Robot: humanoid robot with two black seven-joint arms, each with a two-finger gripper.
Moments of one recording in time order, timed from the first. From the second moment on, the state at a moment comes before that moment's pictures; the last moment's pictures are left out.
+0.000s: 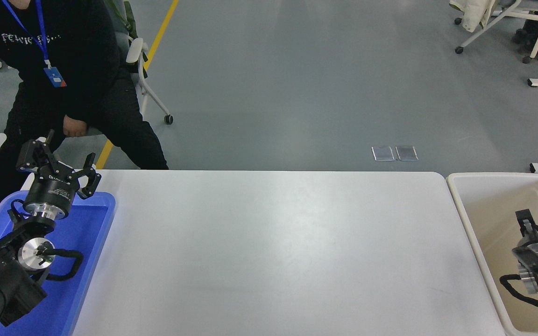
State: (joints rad) left arm -0.65 0.37 -0.67 -0.24 -0.07 -0.64 -0.64; right arm 0.70 -0.38 0.11 0.16 -0.30 -0.31 0.07
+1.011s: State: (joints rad) left arm -0.65 0.37 -0.67 -0.24 -0.07 -0.64 -0.64; right arm 0.44 -0.46 0.87 1.07 -0.36 -0.14 0.29
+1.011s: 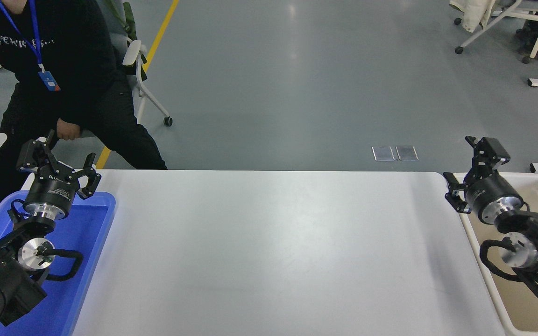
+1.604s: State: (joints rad) left arm -0.65 0.37 -0.67 -0.24 -0.07 -0.64 -0.64; right arm 0.50 -0.13 0.96 0.83 -0.50 0.01 0.38
